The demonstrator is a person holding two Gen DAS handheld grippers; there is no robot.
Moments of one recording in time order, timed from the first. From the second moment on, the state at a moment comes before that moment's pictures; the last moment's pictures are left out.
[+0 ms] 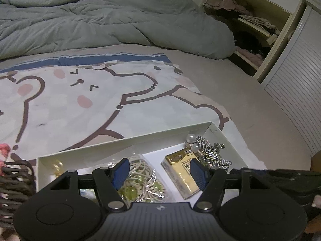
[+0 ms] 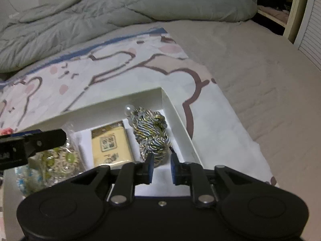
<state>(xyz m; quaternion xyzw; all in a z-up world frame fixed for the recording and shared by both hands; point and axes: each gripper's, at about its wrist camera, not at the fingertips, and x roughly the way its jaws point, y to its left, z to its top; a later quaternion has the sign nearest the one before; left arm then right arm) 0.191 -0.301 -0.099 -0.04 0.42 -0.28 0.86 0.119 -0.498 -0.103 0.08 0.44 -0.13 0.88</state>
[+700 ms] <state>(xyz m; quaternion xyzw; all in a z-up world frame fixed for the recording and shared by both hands) 0.141 -0.265 -0.043 0.00 0.39 -0.25 0.89 0.051 -0.470 -0.022 0.09 0.33 -0.11 0.93</state>
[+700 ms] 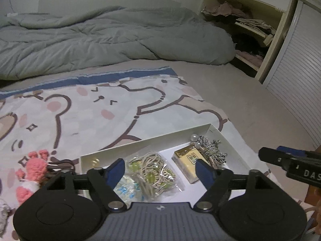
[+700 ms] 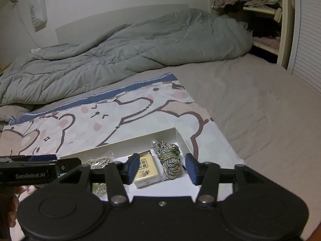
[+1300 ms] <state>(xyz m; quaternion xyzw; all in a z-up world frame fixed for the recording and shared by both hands) 0.112 -0.239 -0.019 0.03 0.35 -0.23 0.91 0.012 -0.458 -0.001 0.06 0.32 -0.13 0.94</state>
